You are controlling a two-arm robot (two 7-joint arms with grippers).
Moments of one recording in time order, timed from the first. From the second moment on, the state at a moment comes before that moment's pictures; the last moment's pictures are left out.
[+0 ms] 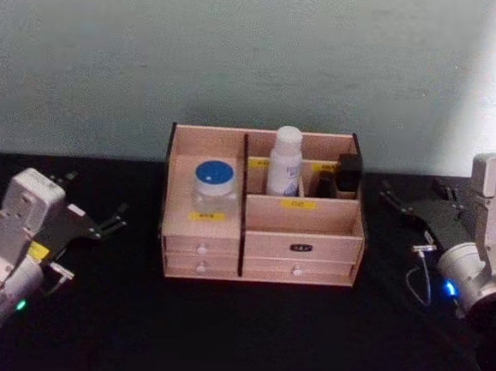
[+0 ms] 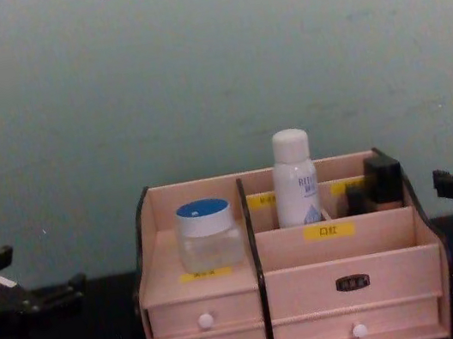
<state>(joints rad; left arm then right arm) -0.20 0.60 0.45 -1.41 -0.25 -0.12 0.03 0.31 0.22 -0.18 -1.24 0.23 0.00 0.08</state>
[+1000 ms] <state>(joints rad) -0.20 0.60 0.45 -1.41 -0.25 -0.12 0.03 0.31 0.22 -0.18 -1.24 0.23 0.00 0.08</state>
